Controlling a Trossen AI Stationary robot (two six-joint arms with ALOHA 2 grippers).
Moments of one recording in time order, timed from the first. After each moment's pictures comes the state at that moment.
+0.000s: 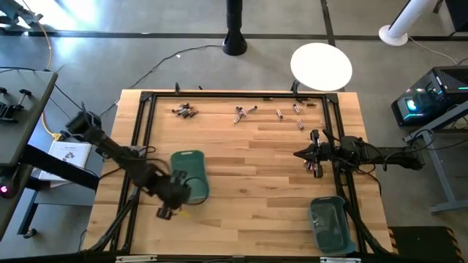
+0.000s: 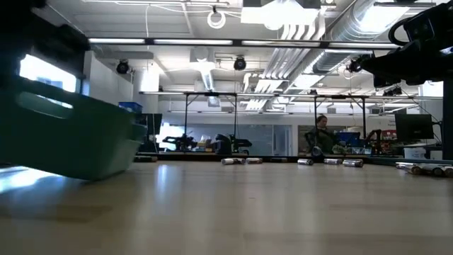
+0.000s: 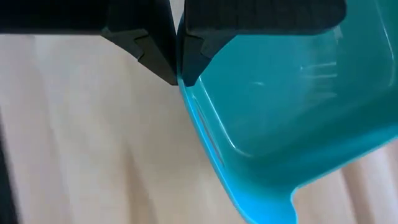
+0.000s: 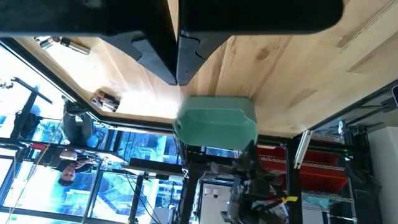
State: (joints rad) left arm -0.65 1.36 0.92 -0.79 -0.08 -0.38; right arm 0.00 0.03 0.02 -0.01 -0.03 -0.13
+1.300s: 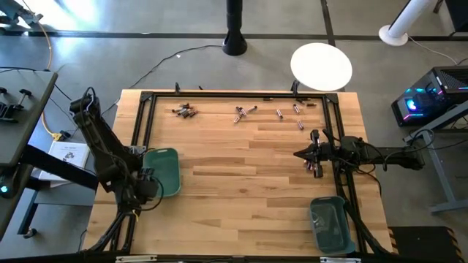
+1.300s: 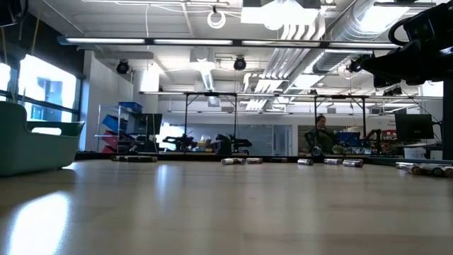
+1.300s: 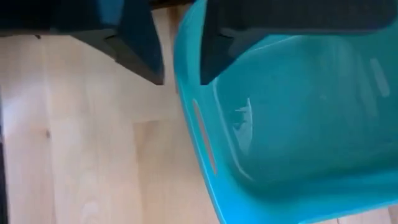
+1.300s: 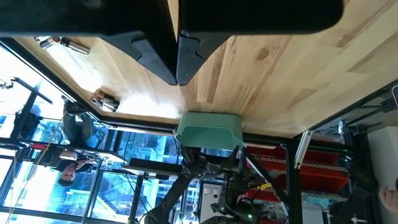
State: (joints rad) left arm -1.06 0.98 0.64 -0.92 -0.18 -0.92; right arm 0.00 0.03 0.02 -0.01 -0.03 -0.13
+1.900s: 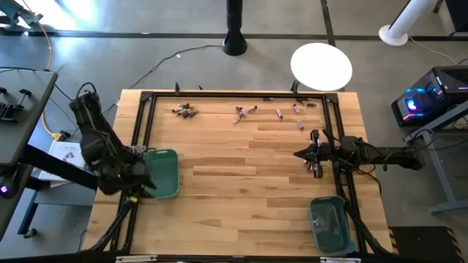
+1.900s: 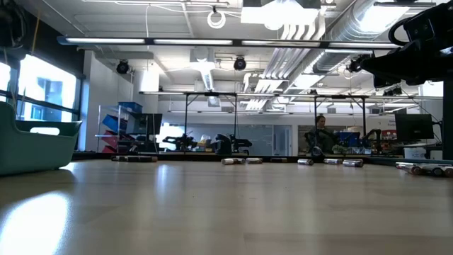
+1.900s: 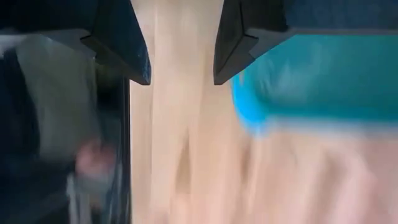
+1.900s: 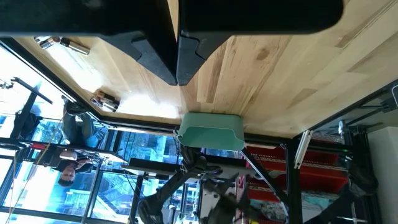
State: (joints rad) left arm -1.00 0.75 0.80 -0.93 -0.41 -1.09; right arm 0.00 0.03 0.02 -0.01 -0.03 -0.13
